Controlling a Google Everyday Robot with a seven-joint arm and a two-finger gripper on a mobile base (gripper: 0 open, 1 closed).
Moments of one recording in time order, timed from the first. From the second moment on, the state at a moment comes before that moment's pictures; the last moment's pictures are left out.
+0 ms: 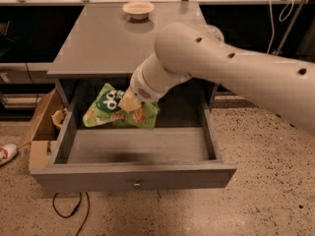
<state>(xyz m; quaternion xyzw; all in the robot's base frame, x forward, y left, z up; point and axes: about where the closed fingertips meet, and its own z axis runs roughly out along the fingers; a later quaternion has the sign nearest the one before) 0.562 0.082 0.834 -0.56 0.76 0.13 0.32</state>
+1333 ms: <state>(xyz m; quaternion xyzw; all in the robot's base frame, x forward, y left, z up) 0.602 0.060 0.715 -0.46 0.79 0.18 0.36</state>
